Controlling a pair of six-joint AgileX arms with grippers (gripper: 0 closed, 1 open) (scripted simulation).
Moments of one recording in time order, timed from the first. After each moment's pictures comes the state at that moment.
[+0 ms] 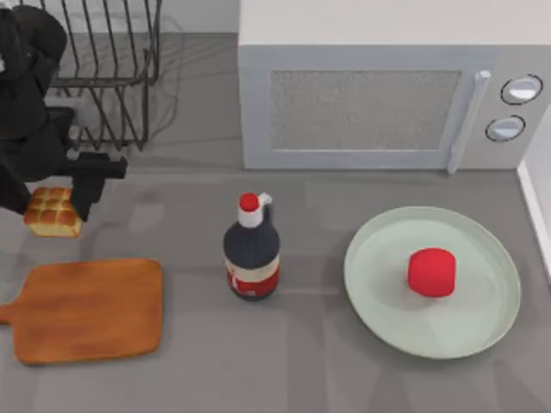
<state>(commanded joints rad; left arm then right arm) -0.11 1.98 1.44 -1.01 0.00 -0.03 0.00 0.00 0.00 0.00 0.00 0.00</state>
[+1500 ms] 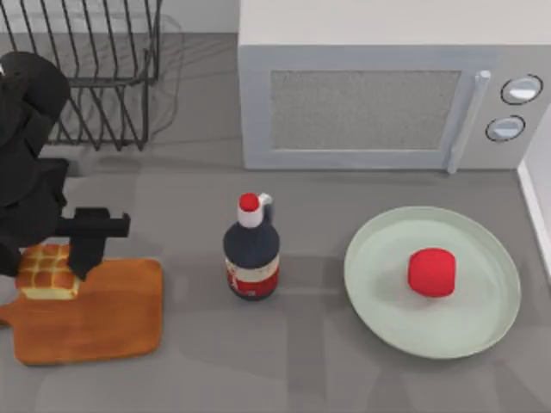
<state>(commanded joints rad) -0.20 1.65 1.09 -0.99 -0.01 -0.17 0.00 0.00 0.00 0.00 0.00 0.00</state>
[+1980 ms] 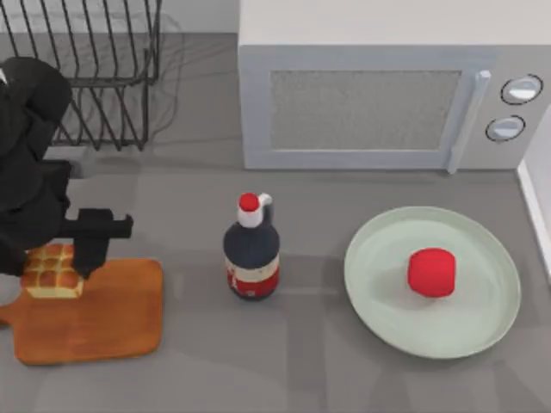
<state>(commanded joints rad) -0.19 1.66 1.06 -0.93 -0.01 -0.17 0.00 0.00 0.00 0.00 0.00 0.00</state>
